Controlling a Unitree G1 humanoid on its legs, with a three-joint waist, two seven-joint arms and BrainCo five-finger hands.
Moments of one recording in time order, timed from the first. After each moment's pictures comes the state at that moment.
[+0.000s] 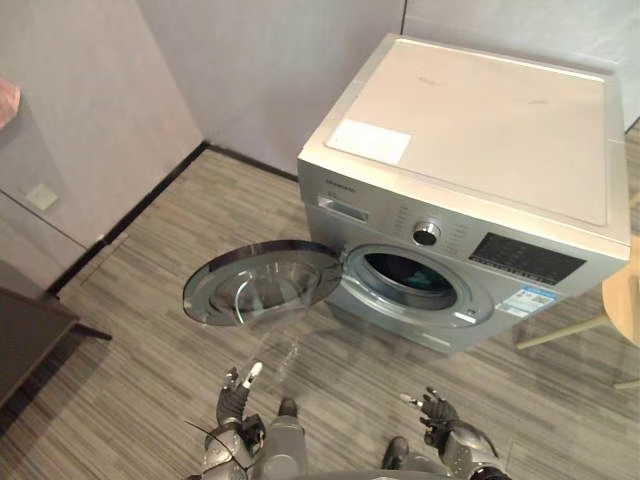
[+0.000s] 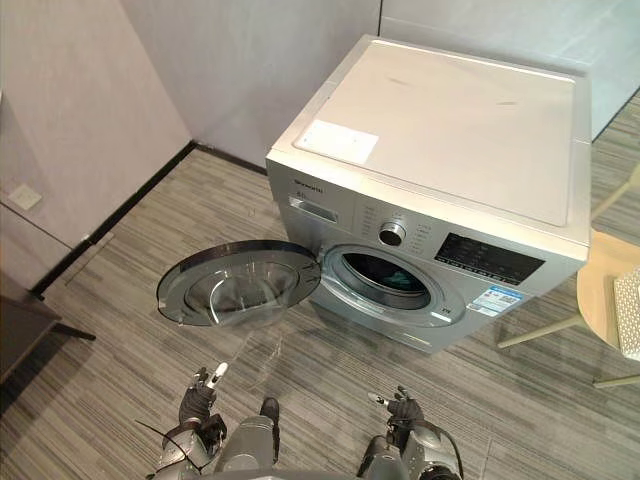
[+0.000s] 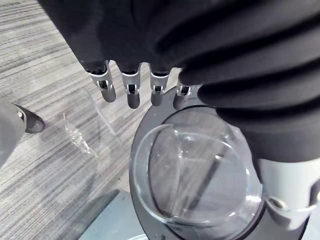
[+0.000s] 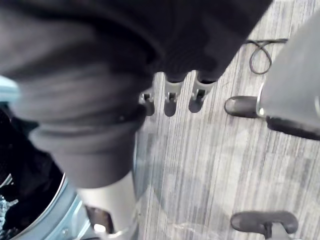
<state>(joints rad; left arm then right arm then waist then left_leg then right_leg) 0.20 -0.06 0.18 0.57 -0.23 -0.10 0.09 -0.07 -0.09 -0.15 1.10 0.26 -0.05 0.02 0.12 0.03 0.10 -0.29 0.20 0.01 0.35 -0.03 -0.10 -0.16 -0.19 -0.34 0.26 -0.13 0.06</state>
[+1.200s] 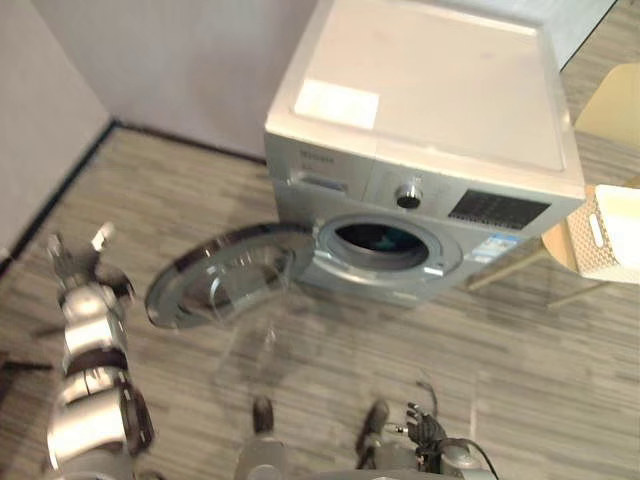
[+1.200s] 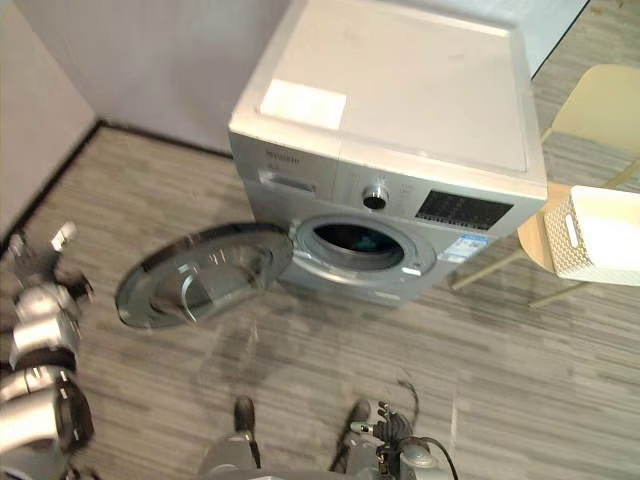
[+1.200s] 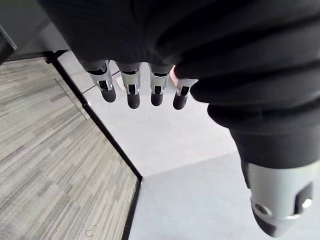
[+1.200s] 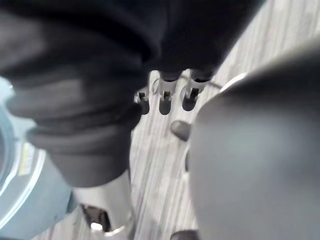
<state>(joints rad) -0.74 0.66 0.40 0.99 -0.08 -0.01 0.30 0.02 -0.09 0.05 1.01 0.17 -0.02 0.04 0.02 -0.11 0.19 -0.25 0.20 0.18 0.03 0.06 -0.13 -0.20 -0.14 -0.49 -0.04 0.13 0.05</state>
